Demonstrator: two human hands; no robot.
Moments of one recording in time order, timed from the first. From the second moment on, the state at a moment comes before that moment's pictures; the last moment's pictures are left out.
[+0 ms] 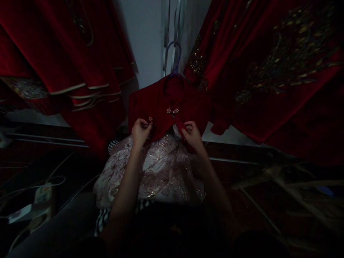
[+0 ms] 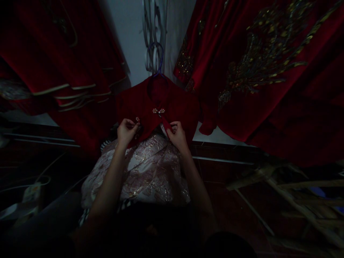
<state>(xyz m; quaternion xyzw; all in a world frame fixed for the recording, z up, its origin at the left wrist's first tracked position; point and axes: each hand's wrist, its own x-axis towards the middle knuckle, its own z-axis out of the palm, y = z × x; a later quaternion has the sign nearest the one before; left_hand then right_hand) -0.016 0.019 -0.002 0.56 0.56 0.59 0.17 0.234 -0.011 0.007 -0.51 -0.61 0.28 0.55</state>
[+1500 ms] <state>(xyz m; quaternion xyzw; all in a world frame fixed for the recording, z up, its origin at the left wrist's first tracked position) -0.013 0.022 -0.010 0.52 0.43 0.65 0.35 0.124 0.028 0.009 -0.42 -0.70 0.26 0.51</state>
